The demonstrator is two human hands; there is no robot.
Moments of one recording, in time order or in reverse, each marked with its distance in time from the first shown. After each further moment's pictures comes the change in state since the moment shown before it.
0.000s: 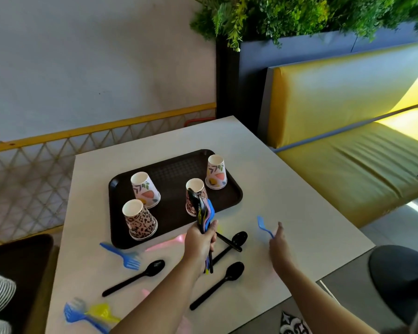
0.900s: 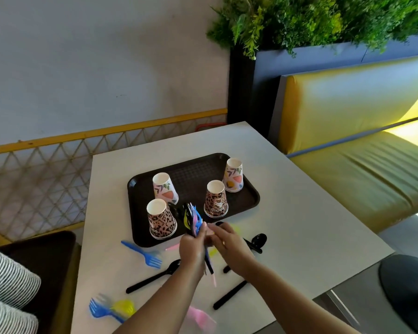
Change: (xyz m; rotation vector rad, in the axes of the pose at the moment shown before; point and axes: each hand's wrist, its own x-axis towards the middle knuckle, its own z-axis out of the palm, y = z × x) left_hand 0.001 0.002 -0.058 0.034 0.322 -0.072; right_hand -0.086 -0.111 0.070 -0.118 -0.266 -0.796
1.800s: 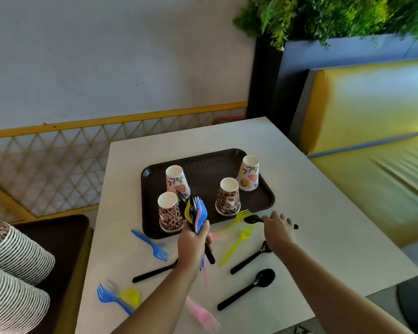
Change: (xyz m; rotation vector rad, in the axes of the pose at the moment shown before) left_hand 0.008 0.001 -0.018 0.038 -0.023 0.153; right_hand 0.036 0.078 -0.047 -0.814 -0.104 0.382
